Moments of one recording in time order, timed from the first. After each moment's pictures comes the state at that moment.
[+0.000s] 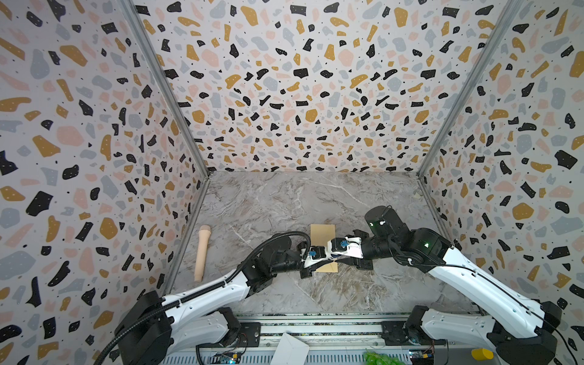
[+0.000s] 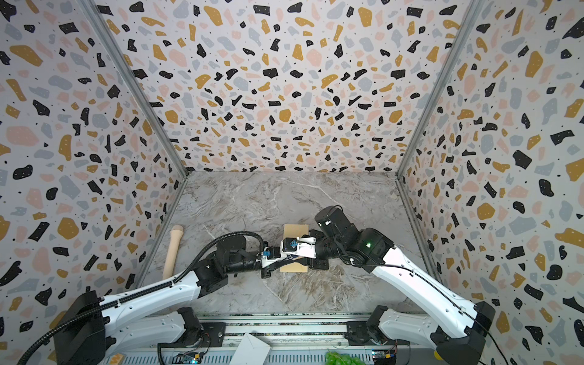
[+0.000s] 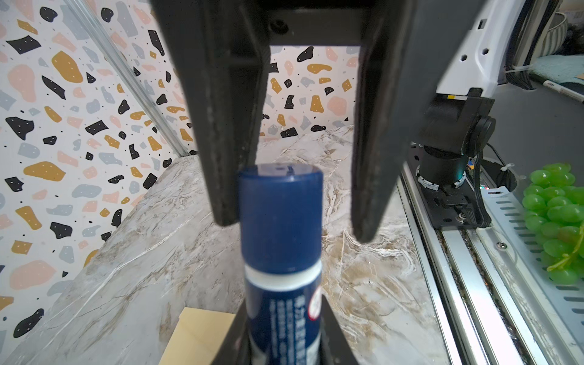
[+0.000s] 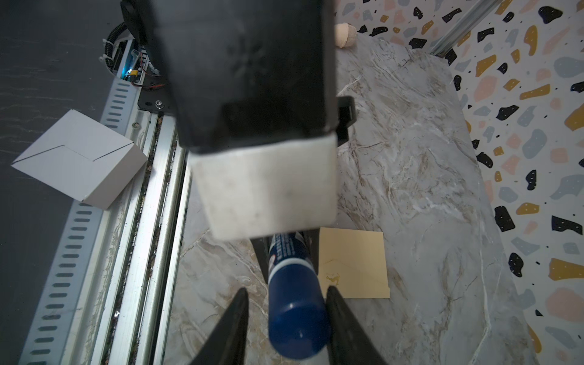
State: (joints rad) left arm -0.86 1.10 0.58 0.26 0.48 0.41; right arm 0.87 1.10 1.21 -0.88 -0.37 -0.71
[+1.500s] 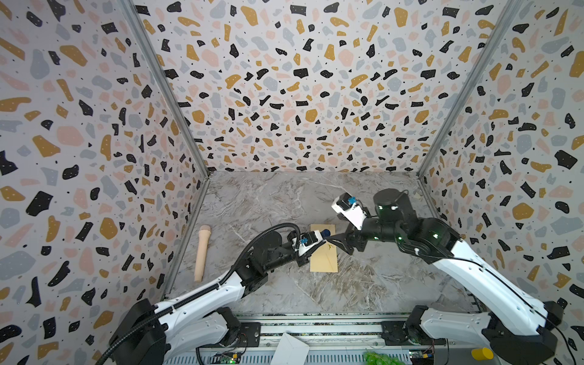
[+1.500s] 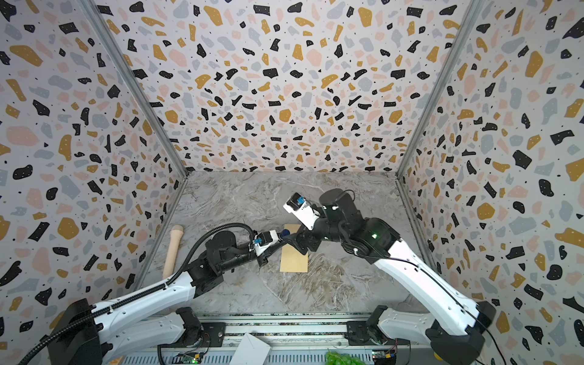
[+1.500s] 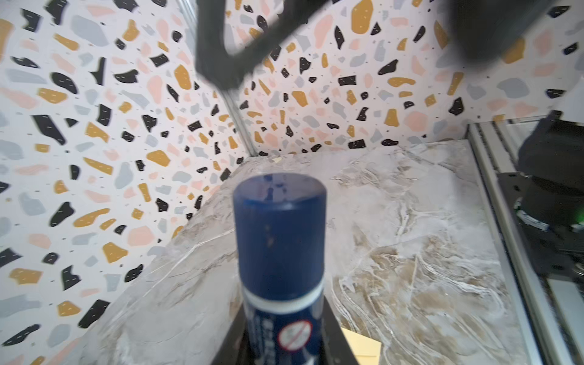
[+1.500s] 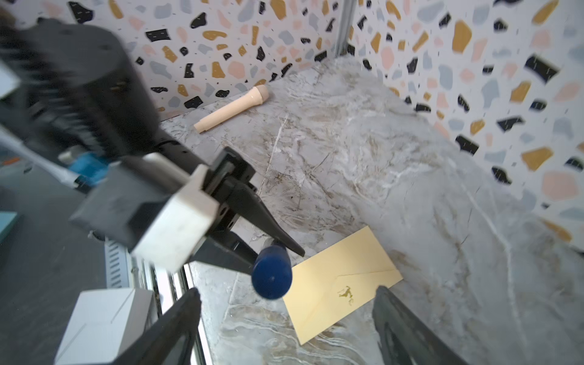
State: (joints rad) left arm -0.80 1.07 0.59 0.31 0.36 0.35; right arm 0.82 1.10 1.37 -0.79 -0.33 -0.27
